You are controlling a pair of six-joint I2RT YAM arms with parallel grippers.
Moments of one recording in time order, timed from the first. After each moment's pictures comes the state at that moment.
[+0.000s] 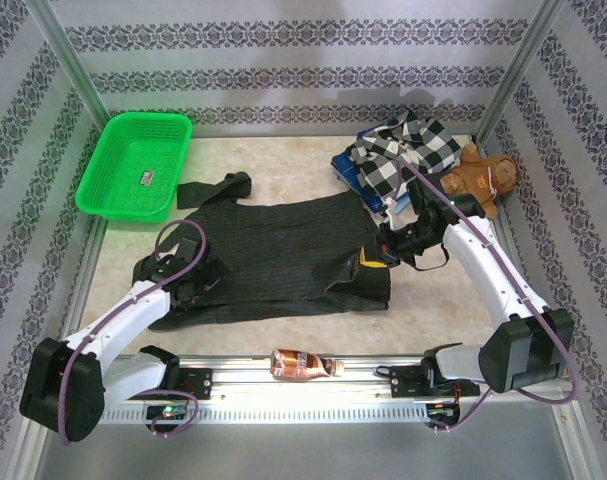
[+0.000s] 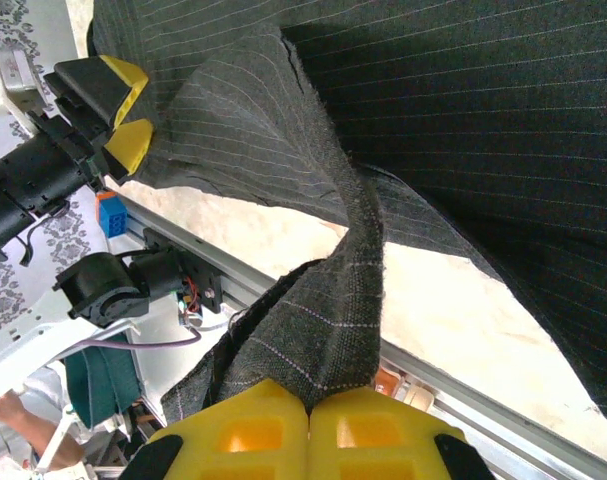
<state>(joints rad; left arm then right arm) -0.32 1.08 0.57 -0.57 -0.13 -1.08 0.20 1.32 1.18 -1.22 -0.77 0.29</state>
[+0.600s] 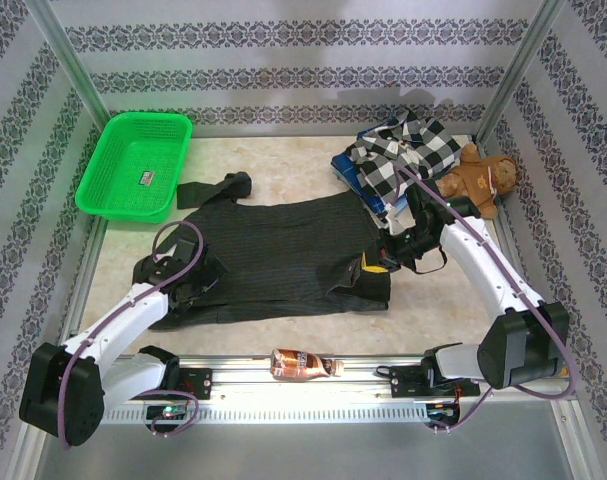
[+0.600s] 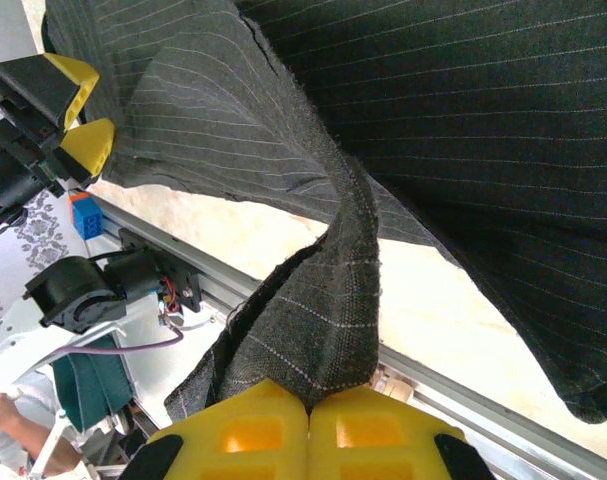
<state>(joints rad) -0.30 1.06 0.55 -0.58 -0.13 -1.08 0.19 1.35 1.14 -1.21 -0.74 0.29</state>
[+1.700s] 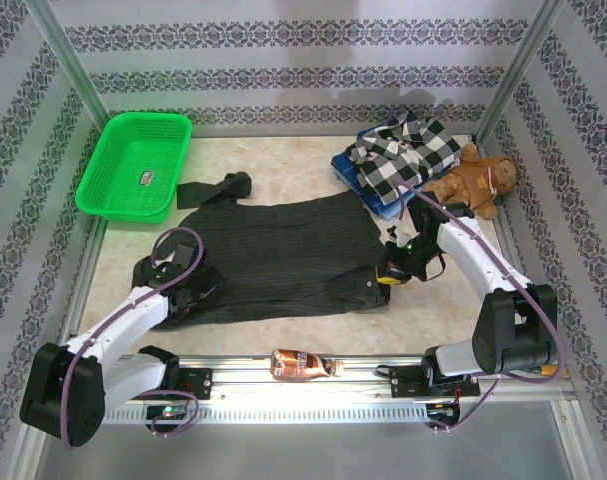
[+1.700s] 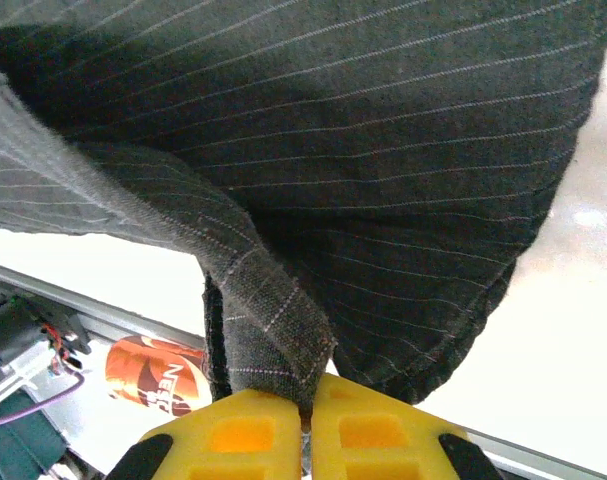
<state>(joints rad) -0.28 1.06 0.50 -0.58 -0.13 -1.05 0.13 1.41 1.04 -1.19 -0.55 0.26</state>
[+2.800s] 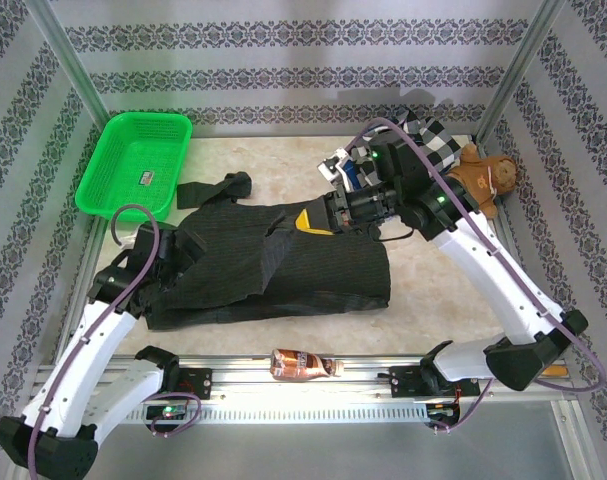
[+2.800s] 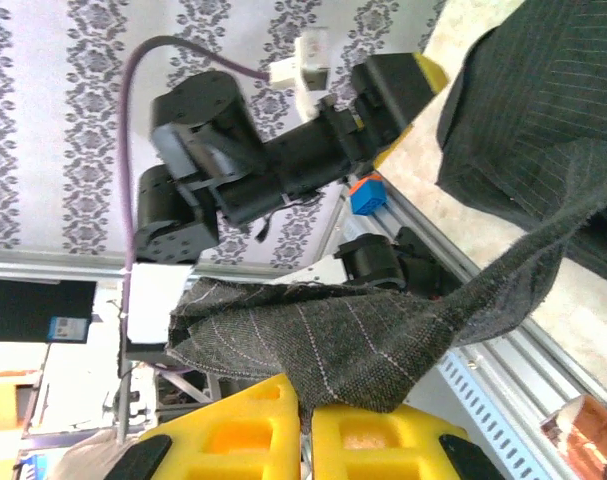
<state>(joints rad) -0.27 0.83 0.88 -0.96 -0.21 -1.01 0.59 1.34 1.59 -0.86 -0.98 0.74</state>
